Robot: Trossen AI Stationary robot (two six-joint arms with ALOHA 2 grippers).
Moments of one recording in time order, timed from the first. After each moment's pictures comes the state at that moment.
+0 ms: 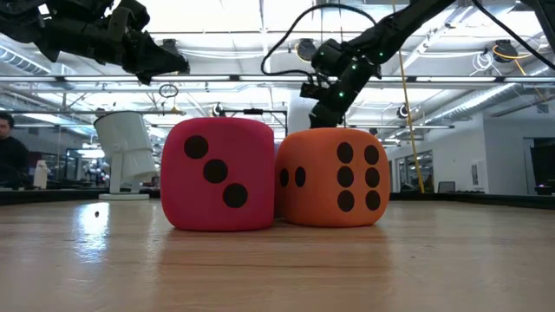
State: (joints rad) left arm 0.52 0.69 0.42 0.13 0.33 0.11; right arm -0.61 1.77 1.34 -0.35 -0.03 -0.42
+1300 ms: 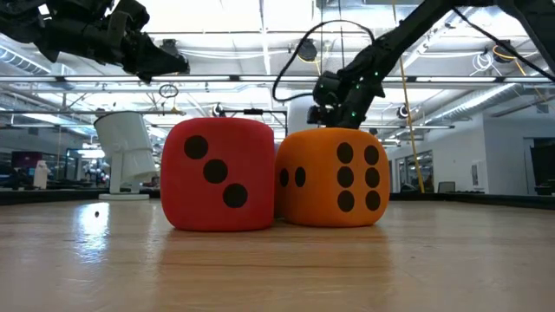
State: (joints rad) left arm 0.52 0.69 0.42 0.12 0.33 0.18; right arm -0.68 1.88 1.34 -0.55 -0.29 -0.68
